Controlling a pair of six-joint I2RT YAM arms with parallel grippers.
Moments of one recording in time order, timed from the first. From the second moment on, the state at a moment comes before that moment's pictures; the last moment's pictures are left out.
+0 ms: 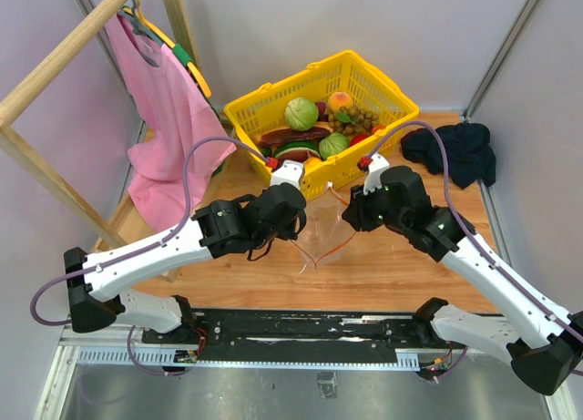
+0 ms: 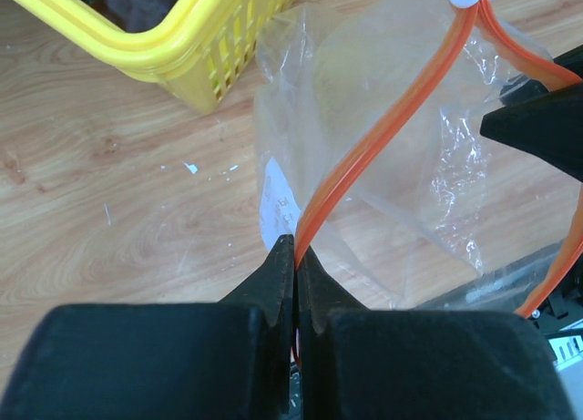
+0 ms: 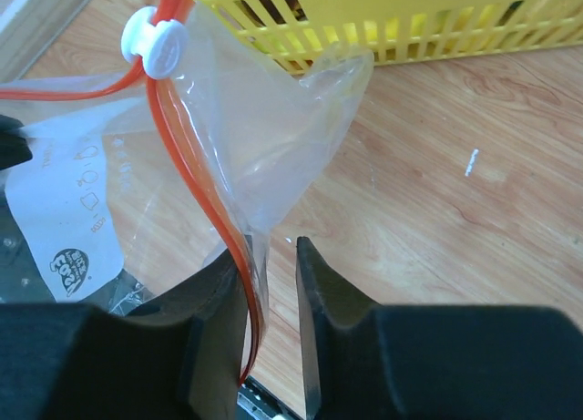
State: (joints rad) left arm -1.13 1.29 1.30 -0.76 -0.52 -0.61; right arm 0.67 0.98 0.99 -0.61 -0.04 0.23
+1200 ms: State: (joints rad) left arm -1.08 1.22 1.23 -0.69 -0.43 -0.57; right arm 0.72 1.11 1.04 -0.59 0.02 0.18
